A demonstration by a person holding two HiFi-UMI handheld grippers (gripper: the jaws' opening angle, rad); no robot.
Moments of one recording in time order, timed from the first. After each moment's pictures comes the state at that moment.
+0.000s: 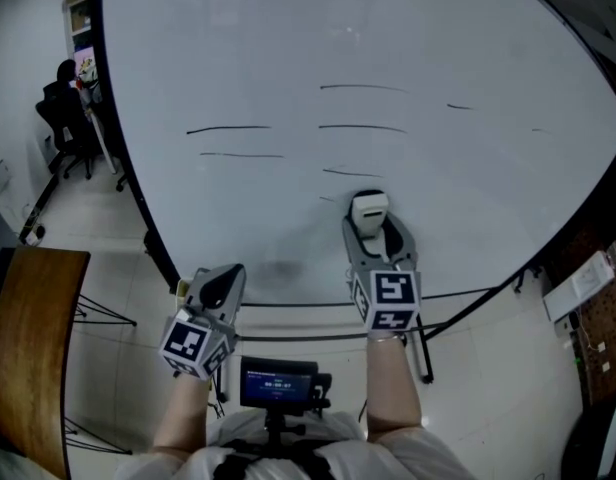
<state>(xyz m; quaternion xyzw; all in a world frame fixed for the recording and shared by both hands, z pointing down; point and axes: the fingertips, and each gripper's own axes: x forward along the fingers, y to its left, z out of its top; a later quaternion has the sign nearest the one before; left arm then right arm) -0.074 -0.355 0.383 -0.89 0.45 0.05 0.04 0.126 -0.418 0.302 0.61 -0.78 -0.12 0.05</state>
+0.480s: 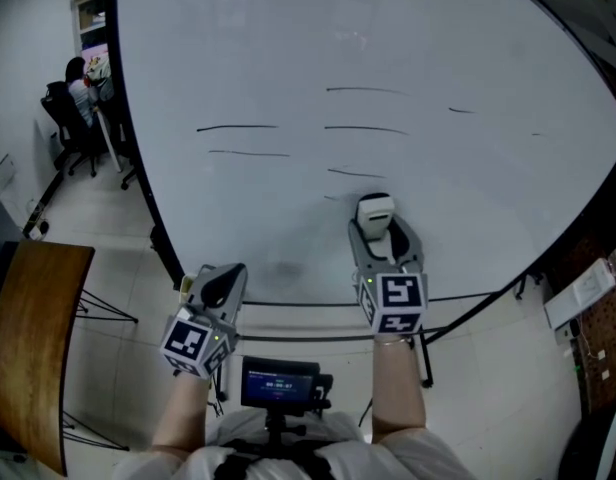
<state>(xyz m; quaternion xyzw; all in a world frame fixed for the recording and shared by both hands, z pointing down) -0.077 -0.346 0.380 -0.89 0.45 0.05 0.05 0.123 -0.405 0.292 0.60 -0.79 -0.14 0.06</state>
